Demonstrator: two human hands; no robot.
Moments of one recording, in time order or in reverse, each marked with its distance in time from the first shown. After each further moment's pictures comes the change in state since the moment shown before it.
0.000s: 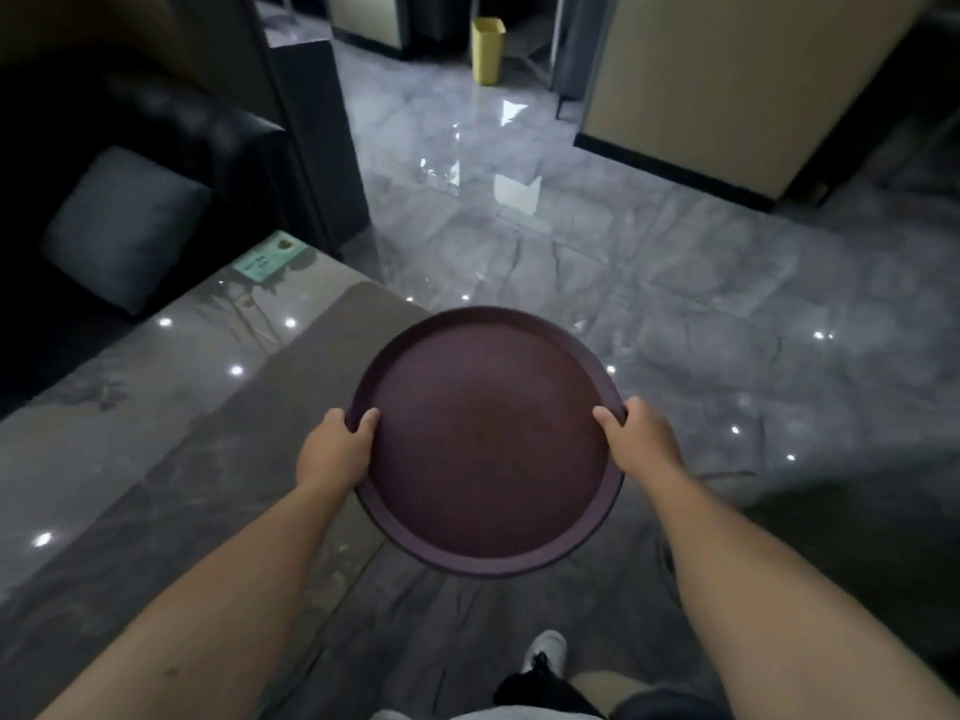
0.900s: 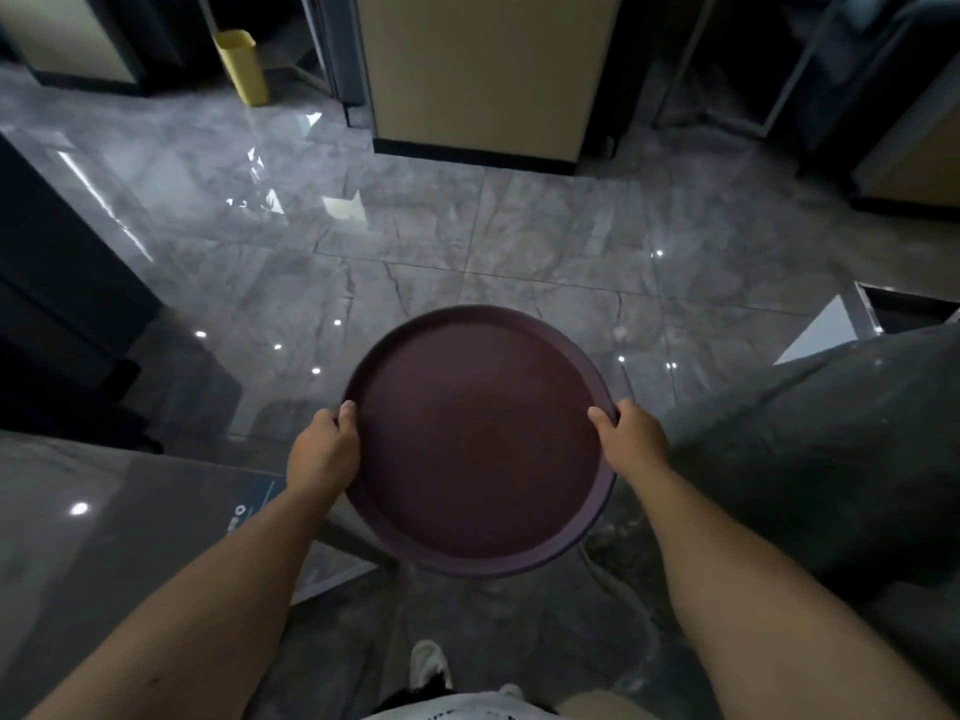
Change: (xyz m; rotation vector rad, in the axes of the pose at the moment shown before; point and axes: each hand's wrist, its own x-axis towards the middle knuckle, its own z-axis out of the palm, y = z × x) left_hand 0.090 0.272 0.167 0.054 -0.193 0.323; right_hand 0.124 0.169 -0.110 0.086 0.197 0.369
